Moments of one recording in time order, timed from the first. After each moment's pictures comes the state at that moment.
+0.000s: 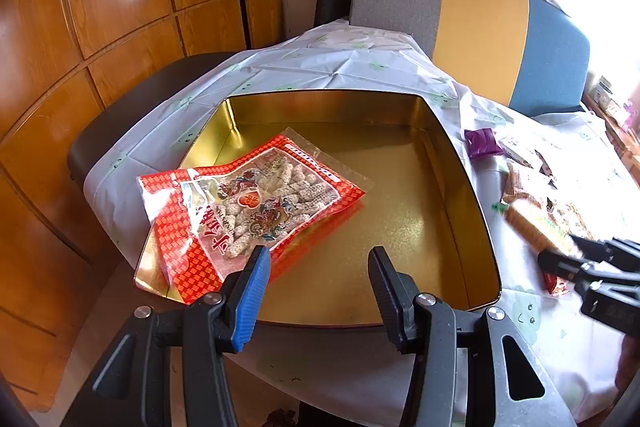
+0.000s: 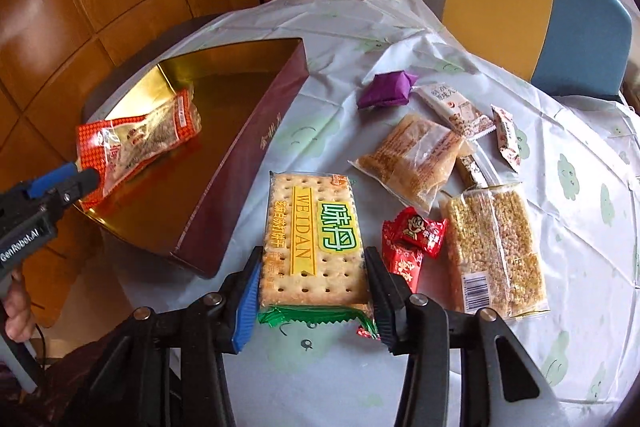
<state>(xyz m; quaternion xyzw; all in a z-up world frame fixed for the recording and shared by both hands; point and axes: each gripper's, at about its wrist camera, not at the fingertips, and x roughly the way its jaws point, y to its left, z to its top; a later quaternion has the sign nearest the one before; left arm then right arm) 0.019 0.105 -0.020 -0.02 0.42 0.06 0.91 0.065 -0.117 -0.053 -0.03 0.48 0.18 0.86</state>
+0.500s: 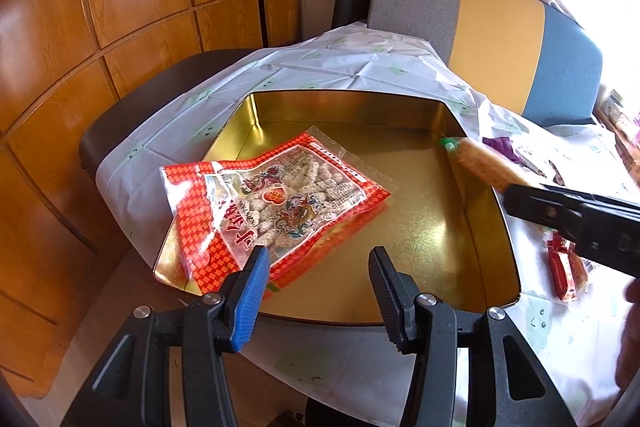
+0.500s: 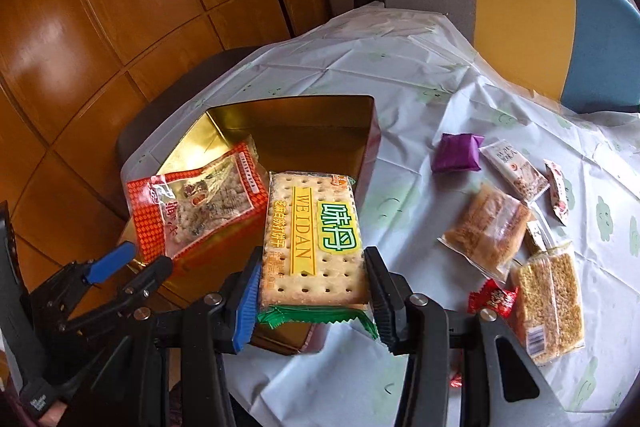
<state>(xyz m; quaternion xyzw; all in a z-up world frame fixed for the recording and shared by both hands) 0.015 0.124 -0.023 -0.03 0.41 0.08 0.91 0.089 -0.048 -0.010 0.02 0.45 0.22 0.86</state>
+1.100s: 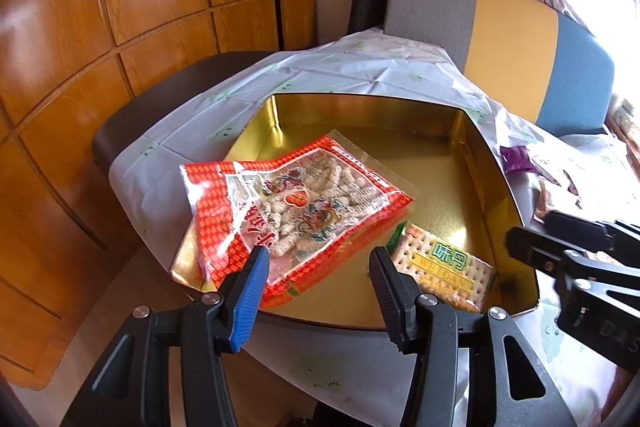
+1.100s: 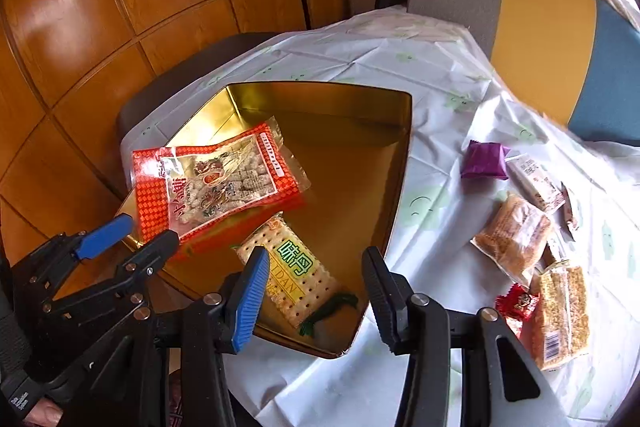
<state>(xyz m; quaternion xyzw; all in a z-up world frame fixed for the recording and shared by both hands) 0.013 0.134 -0.026 -0.03 0.40 0.11 0.91 0.068 -0.012 -0.022 -0.04 0.44 0.22 0.87</state>
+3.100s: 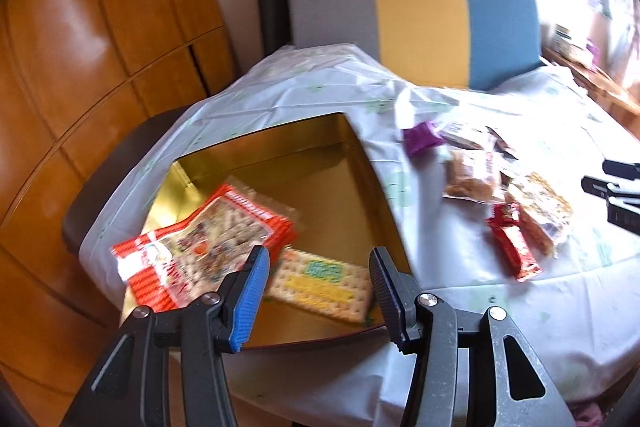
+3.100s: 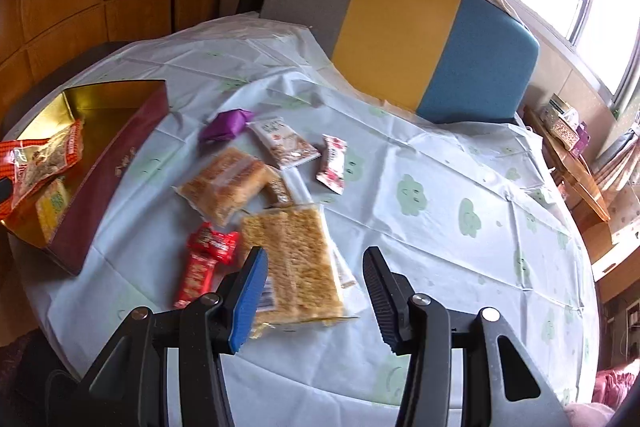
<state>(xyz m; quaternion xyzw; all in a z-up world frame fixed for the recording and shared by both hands) 0.018 0.022 -0.002 0.10 0.38 -0.01 0.92 0.057 -0.216 -0.025 -0.11 0.42 0.00 0.90</state>
